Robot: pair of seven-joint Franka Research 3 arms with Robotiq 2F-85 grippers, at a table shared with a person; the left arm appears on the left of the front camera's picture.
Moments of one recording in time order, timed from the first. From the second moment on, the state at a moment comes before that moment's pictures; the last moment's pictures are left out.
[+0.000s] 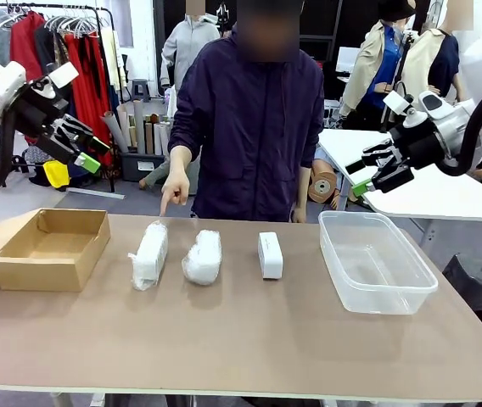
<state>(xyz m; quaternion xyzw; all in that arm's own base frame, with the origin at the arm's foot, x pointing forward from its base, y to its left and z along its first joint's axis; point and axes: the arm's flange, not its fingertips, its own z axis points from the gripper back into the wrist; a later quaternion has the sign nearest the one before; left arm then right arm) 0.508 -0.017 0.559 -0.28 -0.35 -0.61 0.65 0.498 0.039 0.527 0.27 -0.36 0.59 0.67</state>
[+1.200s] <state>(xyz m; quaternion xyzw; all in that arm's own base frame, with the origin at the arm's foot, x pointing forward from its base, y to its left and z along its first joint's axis) 0.509 -0.110 0.550 -0.18 -0.25 -0.51 0.80 0.498 0.039 0.527 0.27 -0.36 0.59 0.67</state>
